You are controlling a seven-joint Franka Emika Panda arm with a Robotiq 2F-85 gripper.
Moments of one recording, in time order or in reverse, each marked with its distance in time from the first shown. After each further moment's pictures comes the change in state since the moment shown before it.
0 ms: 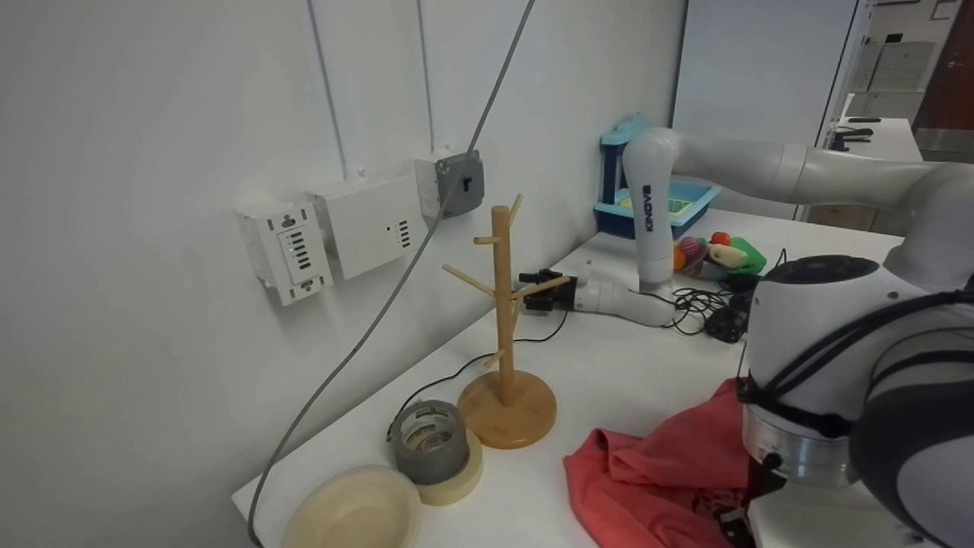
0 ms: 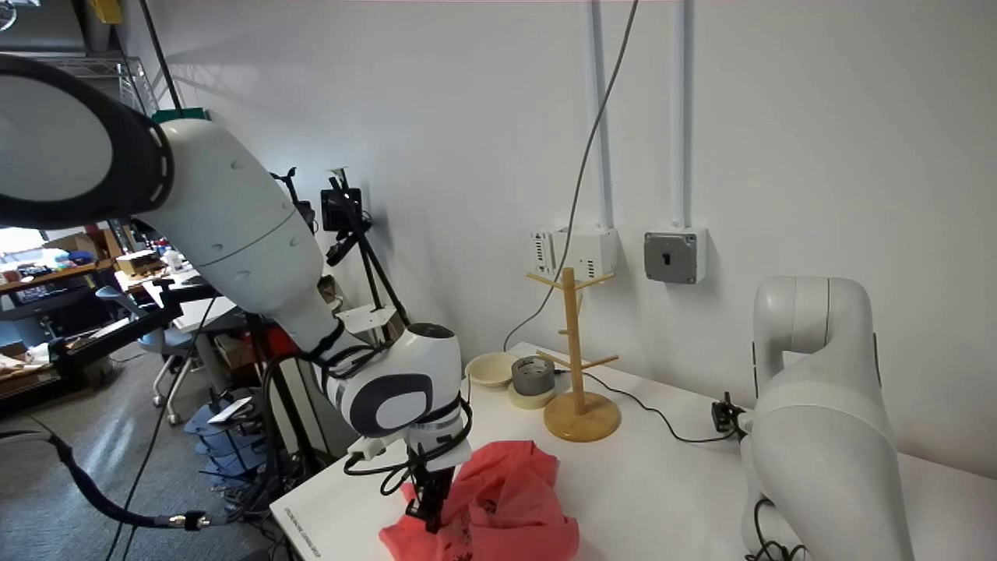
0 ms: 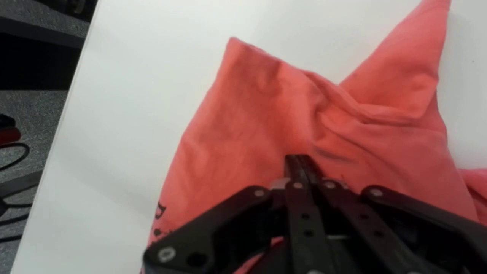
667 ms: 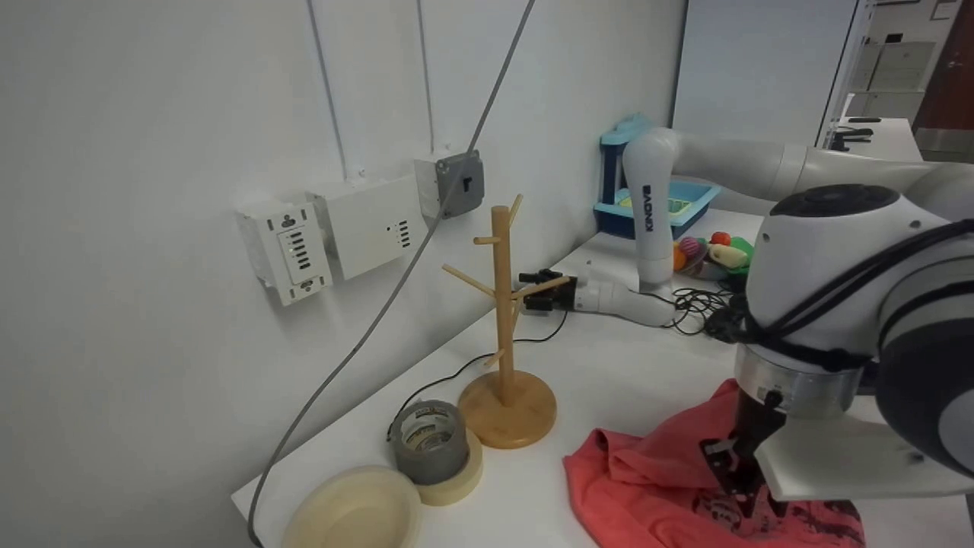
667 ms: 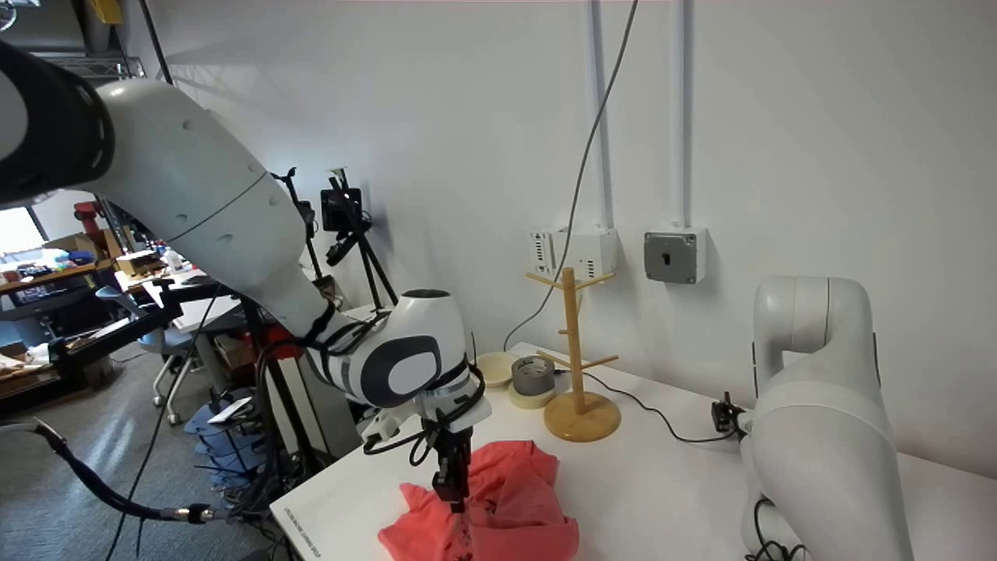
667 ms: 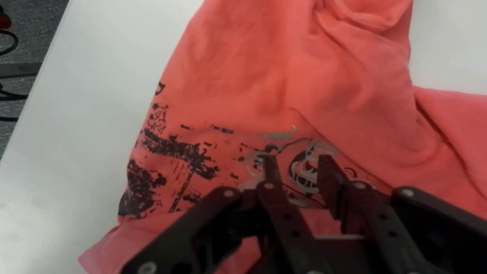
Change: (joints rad) arm 0.022 -0.098 -0.071 0.013 -0.191 -0.014 -0.049
